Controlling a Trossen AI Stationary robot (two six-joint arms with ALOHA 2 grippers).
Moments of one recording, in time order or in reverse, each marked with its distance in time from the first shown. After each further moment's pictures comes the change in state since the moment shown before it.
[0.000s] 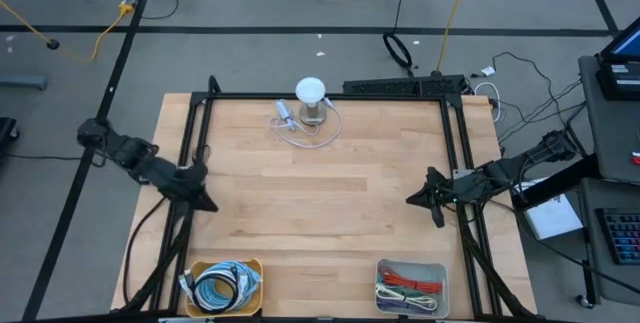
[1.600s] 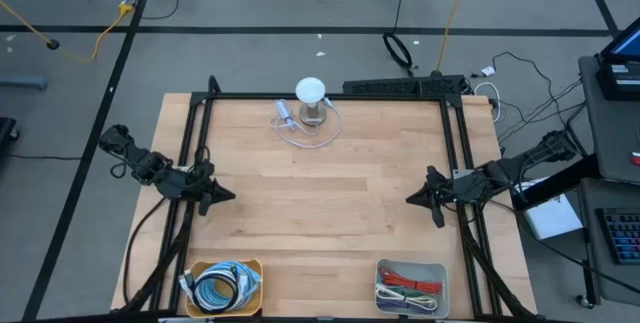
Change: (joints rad) left arm -0.092 -0.325 -0.371 0.100 -0.441 -0.288; right arm 0.000 0.000 -0.001 -0.004 0.000 -0.046
